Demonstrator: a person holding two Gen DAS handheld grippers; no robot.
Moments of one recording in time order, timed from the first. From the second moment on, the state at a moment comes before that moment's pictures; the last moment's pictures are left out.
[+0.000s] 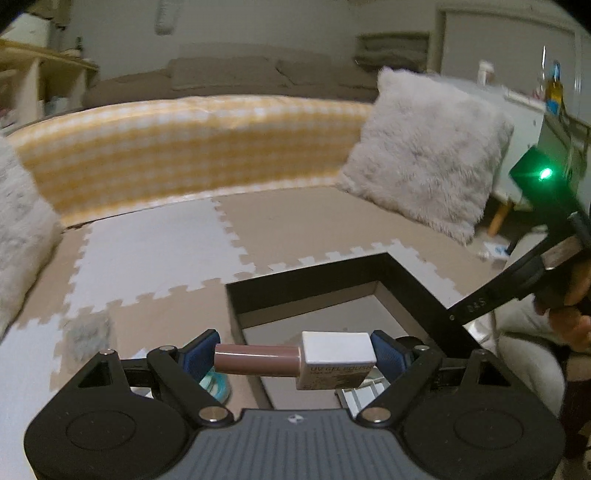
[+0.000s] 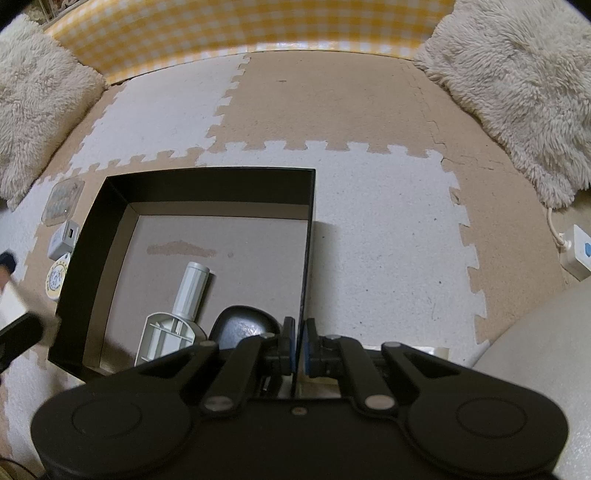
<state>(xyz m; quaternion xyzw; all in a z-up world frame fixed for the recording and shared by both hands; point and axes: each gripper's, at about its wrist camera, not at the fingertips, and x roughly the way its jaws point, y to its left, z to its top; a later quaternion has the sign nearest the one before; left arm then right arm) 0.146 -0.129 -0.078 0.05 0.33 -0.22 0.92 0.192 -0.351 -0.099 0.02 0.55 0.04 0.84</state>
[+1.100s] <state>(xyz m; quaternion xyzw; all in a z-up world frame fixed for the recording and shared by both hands) 0.178 -0.151 -0.097 0.02 0.41 -0.20 0.89 0.192 -0.352 -0.100 0.01 0.55 0.04 0.84</state>
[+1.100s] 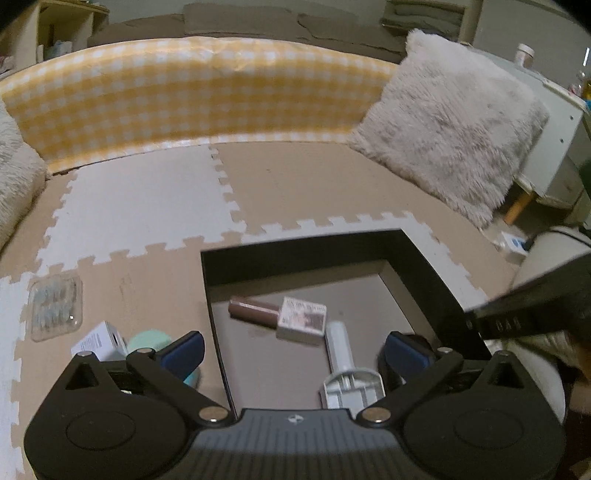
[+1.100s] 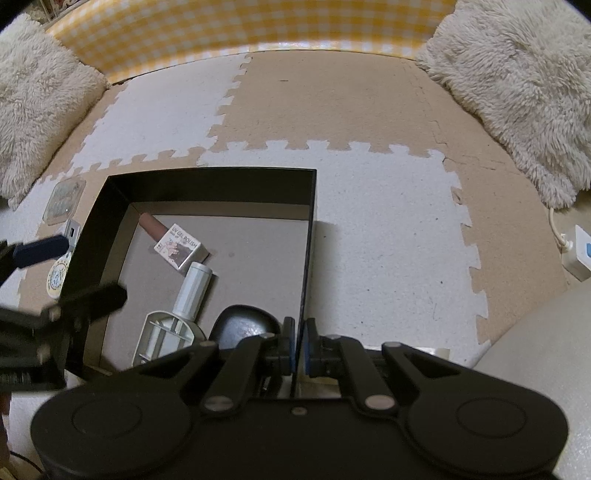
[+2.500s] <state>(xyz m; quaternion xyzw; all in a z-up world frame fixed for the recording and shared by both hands) 0.151 -0.042 -0.126 0.02 0.40 -0.16 0.90 0.193 -0.351 -0.099 0.01 0.55 0.03 0.84</state>
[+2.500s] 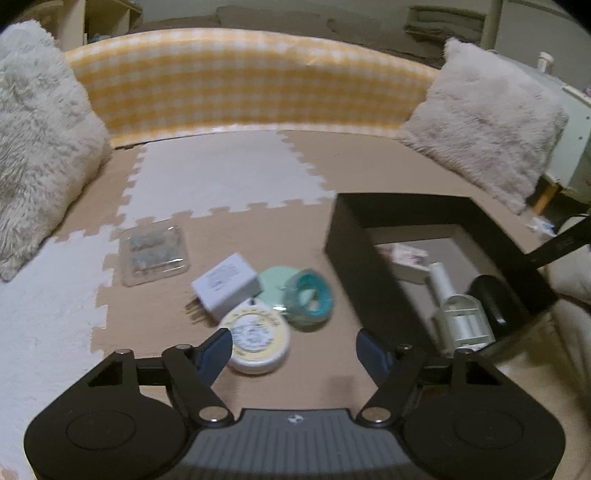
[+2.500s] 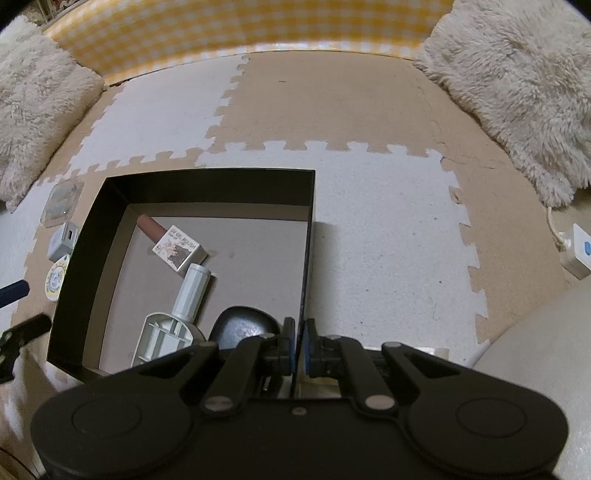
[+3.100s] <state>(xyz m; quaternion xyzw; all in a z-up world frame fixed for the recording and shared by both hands) 0.179 -0.029 -0.155 0.02 0.41 -0.17 0.90 0.196 -0.348 -0.100 0.02 0.55 0.01 0.83</state>
